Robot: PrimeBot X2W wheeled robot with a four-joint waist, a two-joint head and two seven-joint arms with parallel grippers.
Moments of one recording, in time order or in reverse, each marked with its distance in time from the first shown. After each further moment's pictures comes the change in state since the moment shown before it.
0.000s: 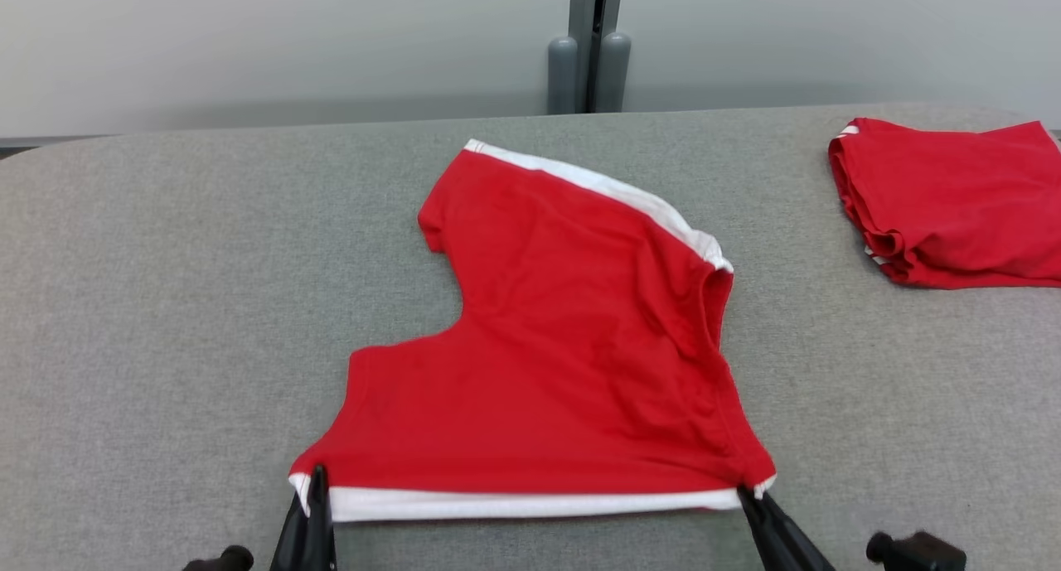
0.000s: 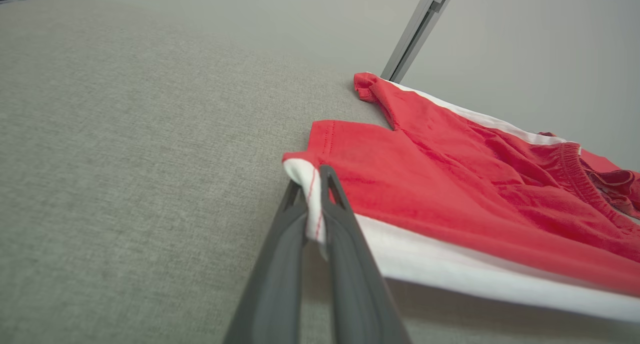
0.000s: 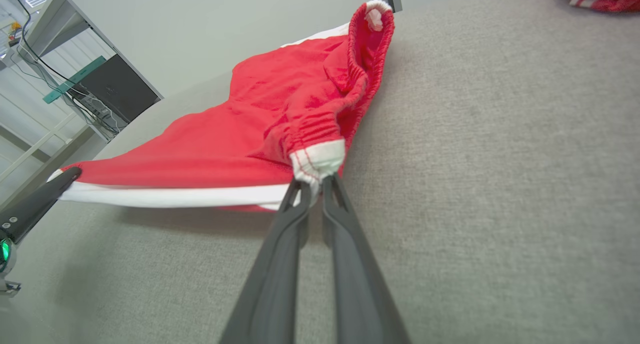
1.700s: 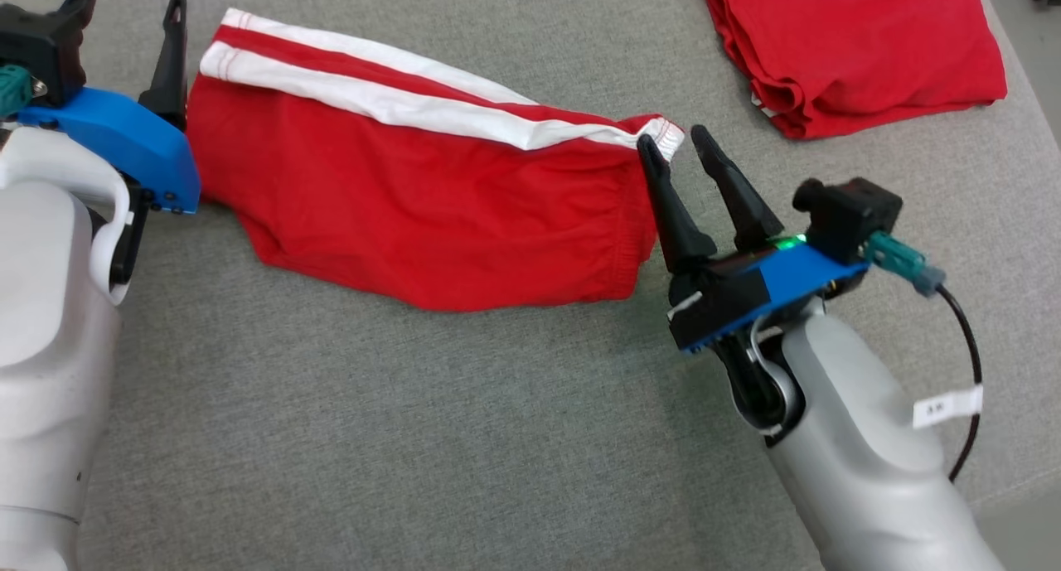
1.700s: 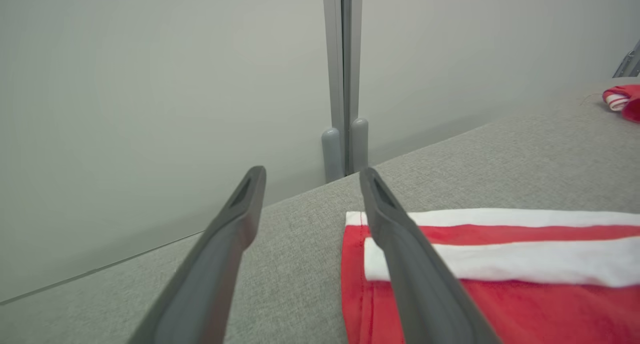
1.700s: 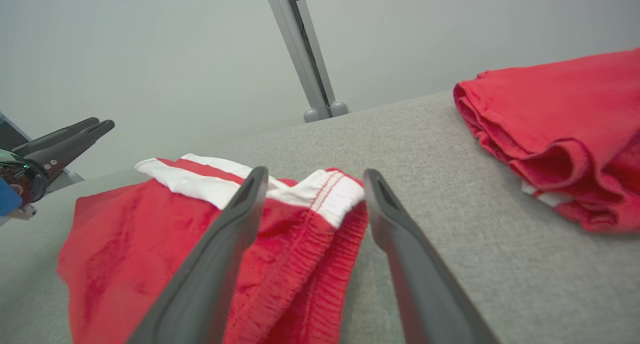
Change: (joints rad) left arm -1.031 0.341 -0.197 0.502 0.137 -0.085 0.164; right arm -0.759 0.157 0.036 0.352 0.019 -0.002 -0.007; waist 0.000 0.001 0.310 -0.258
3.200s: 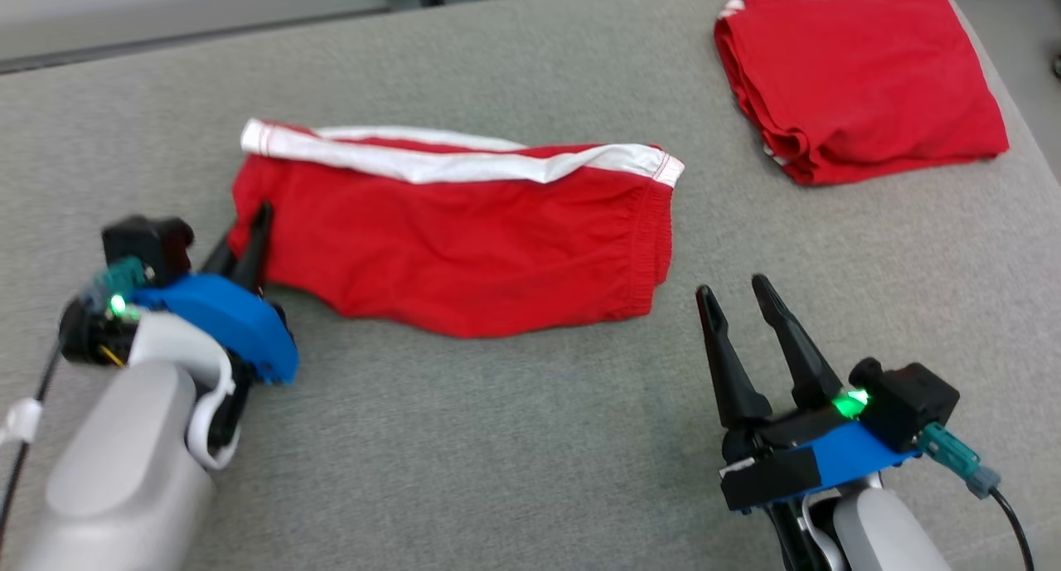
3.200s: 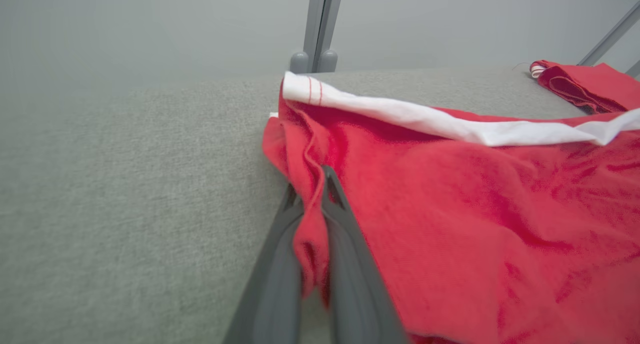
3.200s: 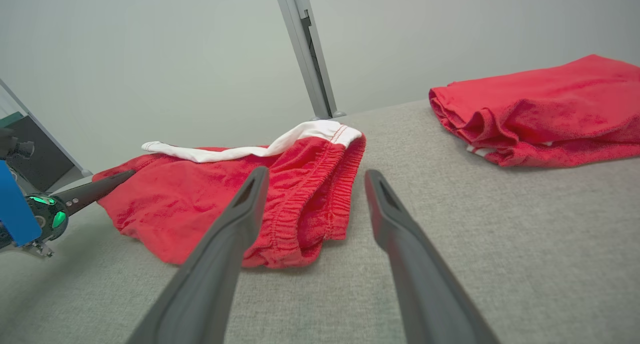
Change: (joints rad) left arm 0.291 -0.011 -0.158 -0.085 -0.366 0.044 0.024; right arm 0.451 0.000 -0.130 -0.372 -0.192 0.000 -0.001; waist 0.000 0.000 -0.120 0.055
